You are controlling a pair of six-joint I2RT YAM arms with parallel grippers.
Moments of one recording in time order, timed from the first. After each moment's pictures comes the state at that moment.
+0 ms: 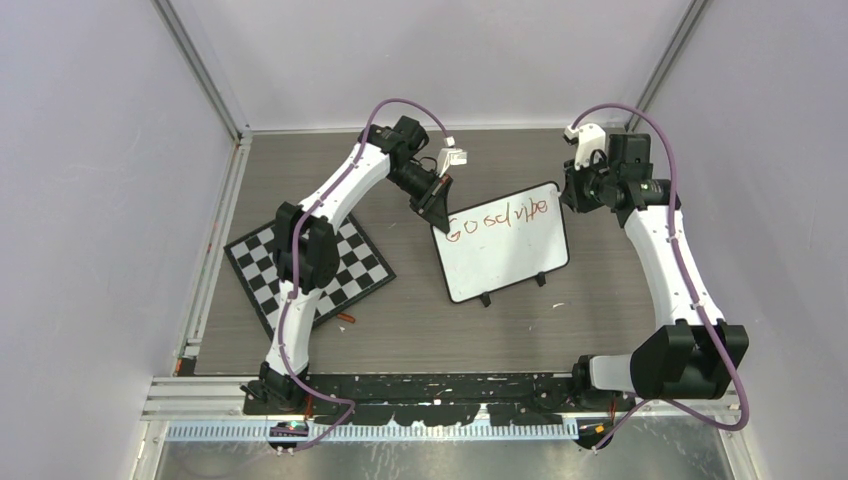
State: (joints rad) left arm -0.52 2.22 2.14 -1.23 0.93 0.38; right arm -0.02 1.31 1.28 -0.70 -0.27 -0.31
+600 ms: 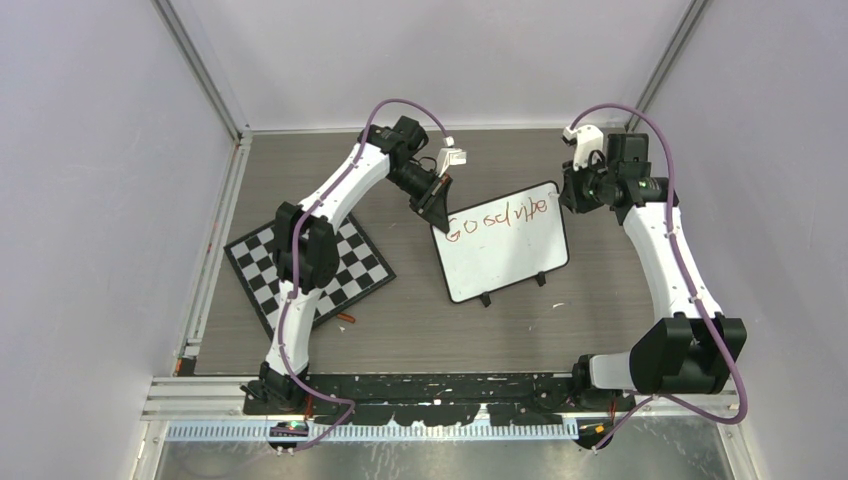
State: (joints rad) left arm -0.52 2.22 2.14 -1.22 0.94 0.38; right arm -0.02 1.34 1.28 -0.70 -0.29 -0.31
